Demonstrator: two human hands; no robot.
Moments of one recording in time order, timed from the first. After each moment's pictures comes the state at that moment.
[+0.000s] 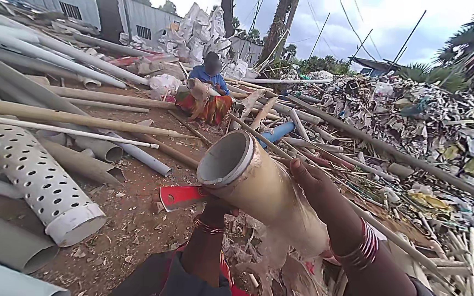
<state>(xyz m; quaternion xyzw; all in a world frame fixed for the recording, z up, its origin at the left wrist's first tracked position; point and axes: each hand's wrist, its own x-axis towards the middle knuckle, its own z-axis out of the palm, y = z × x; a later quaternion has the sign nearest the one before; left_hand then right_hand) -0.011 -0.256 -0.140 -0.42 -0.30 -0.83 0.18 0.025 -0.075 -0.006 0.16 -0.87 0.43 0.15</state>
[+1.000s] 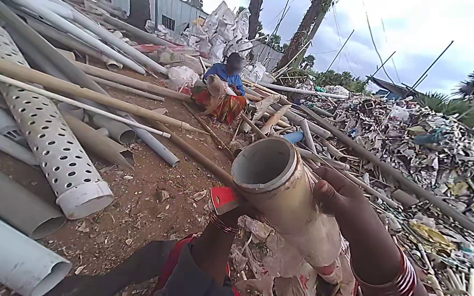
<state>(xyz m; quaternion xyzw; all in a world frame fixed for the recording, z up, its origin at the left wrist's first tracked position) 0.021 -0.271 -0.090 -0.18 -0.39 -0.90 0.09 0.034 -0.090 -0.002 0.25 -0.84 0.46 0.15</state>
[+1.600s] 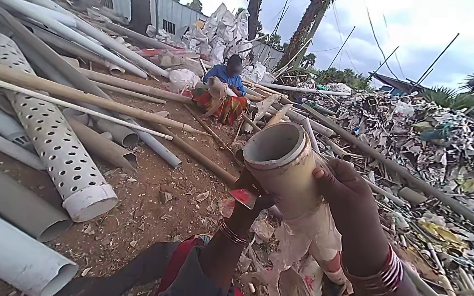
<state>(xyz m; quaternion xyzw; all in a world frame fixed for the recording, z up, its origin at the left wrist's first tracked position) -0.007 -0.232 -0.107 -0.23 -0.35 -0.84 0.34 0.030 -0.104 -0.006 0.19 -0.81 0.47 0.28</state>
